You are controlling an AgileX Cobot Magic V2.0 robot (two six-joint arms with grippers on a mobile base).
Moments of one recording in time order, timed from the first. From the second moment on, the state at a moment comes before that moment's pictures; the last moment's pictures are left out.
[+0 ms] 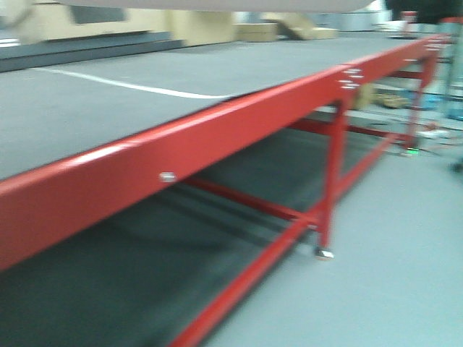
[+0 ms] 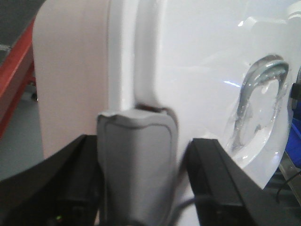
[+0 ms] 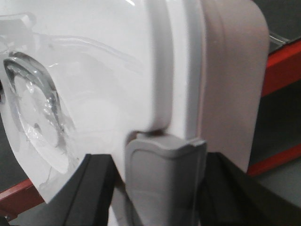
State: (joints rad) left arm 0.08 0.98 -1.18 -1.11 1.13 0.73; right arm -0.16 0.98 -1.14 1.14 1.17 -0.67
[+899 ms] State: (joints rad) left arm 0.08 0.98 -1.18 -1.11 1.13 0.73; right arm -0.16 0.98 -1.14 1.14 1.17 -0.67
